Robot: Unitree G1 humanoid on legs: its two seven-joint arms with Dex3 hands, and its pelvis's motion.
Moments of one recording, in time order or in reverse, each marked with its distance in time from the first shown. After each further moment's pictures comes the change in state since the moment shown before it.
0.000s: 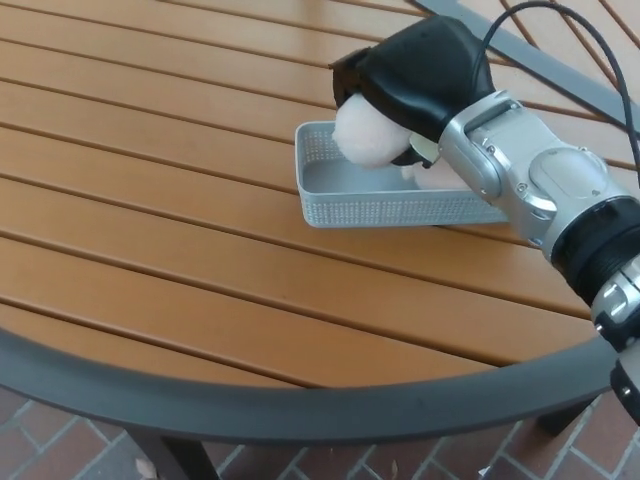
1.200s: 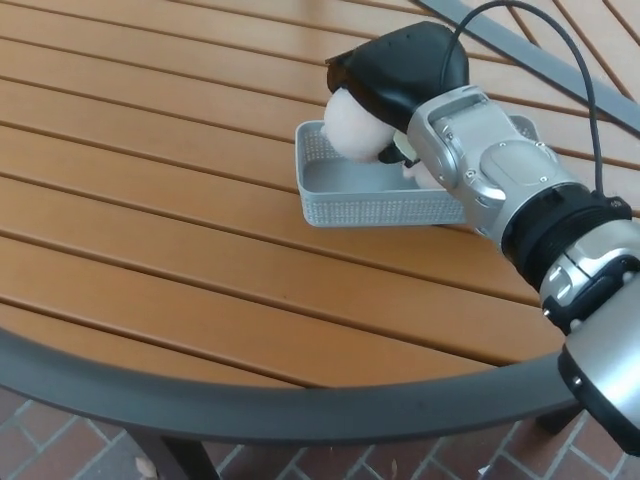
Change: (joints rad) left_arm -0.005 -0.012 -0.017 -0.012 0.005 0.000 0.000; right_arm -0.096 0.126 0.027 0.167 0.022 0.183 0.129
